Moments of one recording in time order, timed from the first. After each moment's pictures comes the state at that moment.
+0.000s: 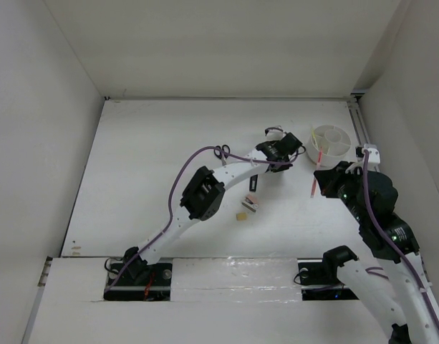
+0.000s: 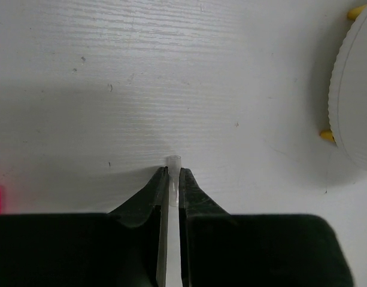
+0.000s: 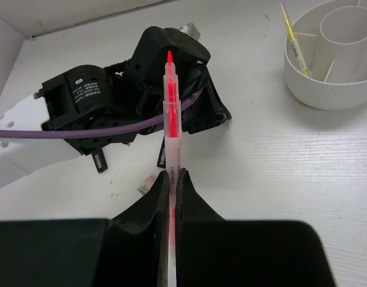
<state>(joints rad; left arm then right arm) -0.95 2.64 2.41 -0.73 -0.30 -1.02 0.33 0.52 0.87 -0.62 0.10 0.40</state>
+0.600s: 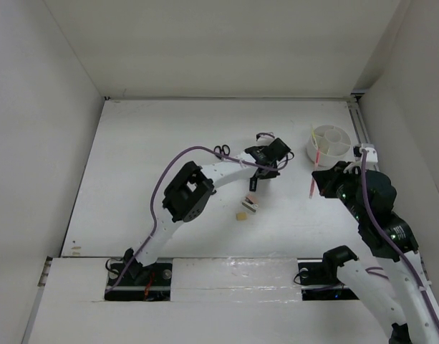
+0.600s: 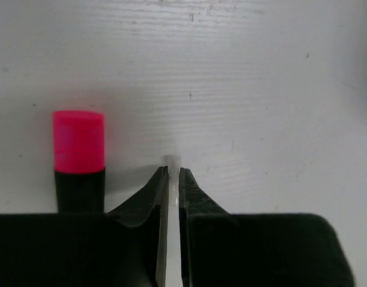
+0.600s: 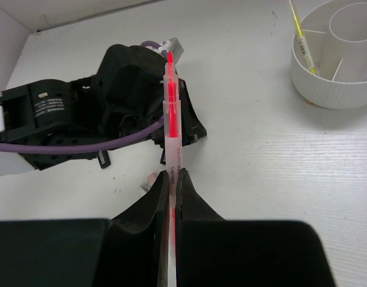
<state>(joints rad) -0.95 2.37 1.97 -0.59 -0.28 -0.92 0.33 0.52 0.87 -0.62 0.08 0.40</state>
